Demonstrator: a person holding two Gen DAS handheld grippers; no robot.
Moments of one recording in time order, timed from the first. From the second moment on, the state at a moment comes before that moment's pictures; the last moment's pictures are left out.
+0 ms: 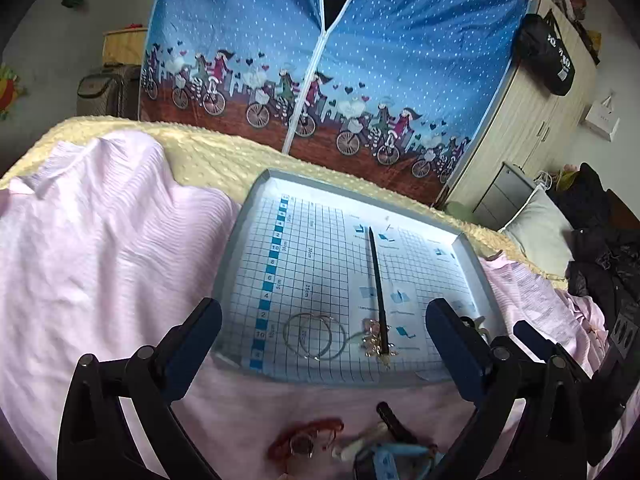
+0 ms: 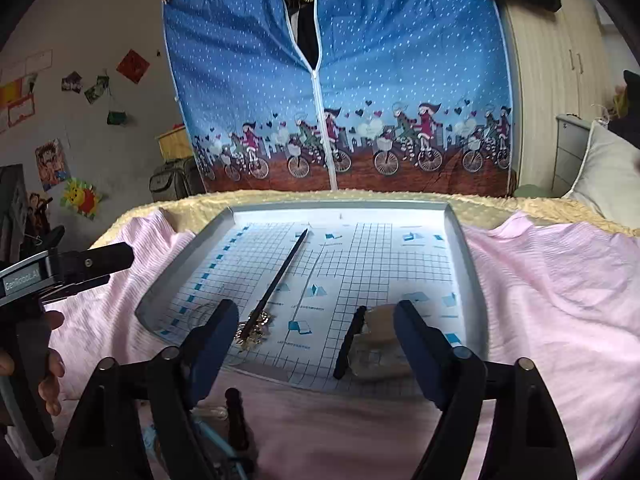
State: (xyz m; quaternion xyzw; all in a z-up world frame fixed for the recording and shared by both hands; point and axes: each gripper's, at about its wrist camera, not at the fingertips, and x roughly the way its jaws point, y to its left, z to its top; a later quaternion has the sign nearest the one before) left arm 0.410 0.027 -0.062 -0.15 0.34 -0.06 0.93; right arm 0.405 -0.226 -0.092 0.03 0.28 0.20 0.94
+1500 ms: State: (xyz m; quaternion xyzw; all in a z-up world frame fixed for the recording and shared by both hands) left arm 0.170 0.005 -0.056 -0.02 0.27 -0.03 0.96; right arm 0.195 -0.234 -0.072 0.03 0.26 0.17 0.95
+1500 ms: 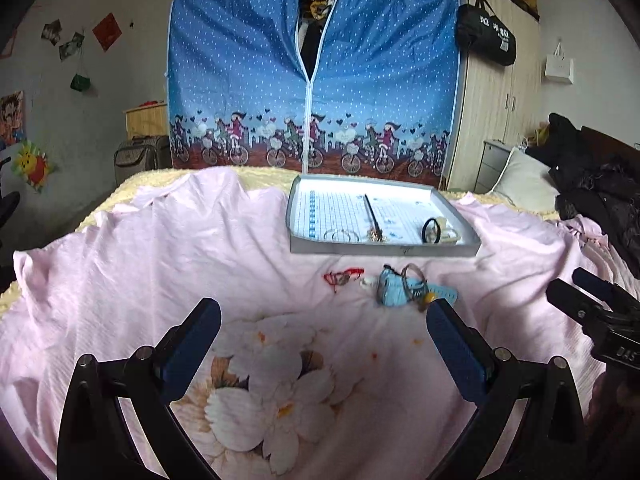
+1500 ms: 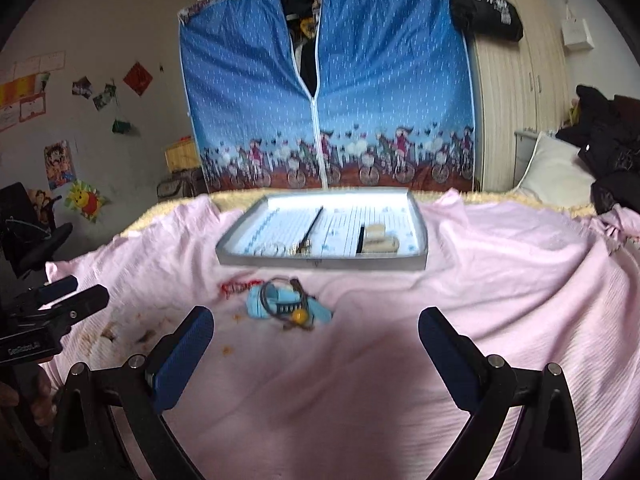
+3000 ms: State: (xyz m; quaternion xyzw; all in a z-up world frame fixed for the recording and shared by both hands) left arm 0.225 0.025 -0.093 0.00 0.36 -0.05 0.93; right arm 0.257 -0.215 -0.107 0.04 0.38 0.26 0.88
